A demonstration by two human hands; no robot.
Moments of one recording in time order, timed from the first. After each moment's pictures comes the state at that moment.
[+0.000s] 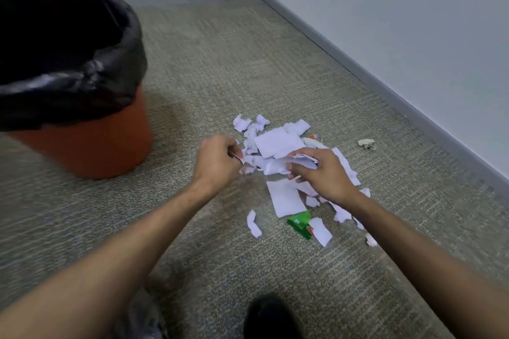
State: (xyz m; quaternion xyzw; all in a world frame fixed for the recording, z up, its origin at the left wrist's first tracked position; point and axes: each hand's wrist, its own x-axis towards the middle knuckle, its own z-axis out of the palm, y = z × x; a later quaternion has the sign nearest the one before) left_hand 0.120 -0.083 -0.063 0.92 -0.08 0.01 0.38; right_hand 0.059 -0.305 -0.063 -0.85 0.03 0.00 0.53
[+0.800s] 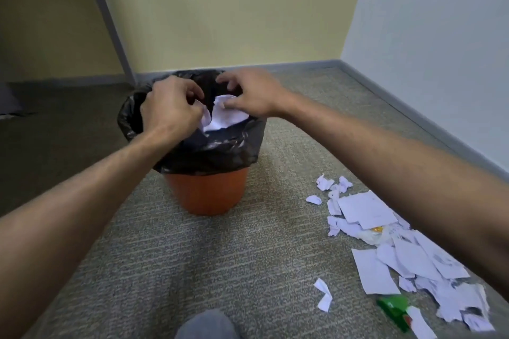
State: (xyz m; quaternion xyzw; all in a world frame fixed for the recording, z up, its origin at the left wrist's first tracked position) left_hand 0.181 0.144 0.109 0.93 0.08 0.25 0.24; right_hand 0.242 -0.019 0.132 -0.93 -0.30 -0.05 0.19
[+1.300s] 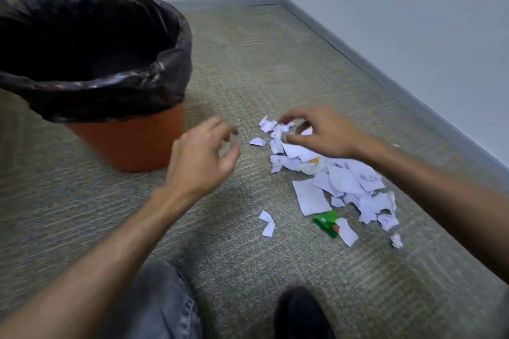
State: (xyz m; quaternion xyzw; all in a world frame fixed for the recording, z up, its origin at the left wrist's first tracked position) left_hand 0.092 0.013 -0.018 0.91 -0.23 0.20 0.28; right_hand 0.115 -0.238 0.022 -0.97 -0.15 0.06 0.17
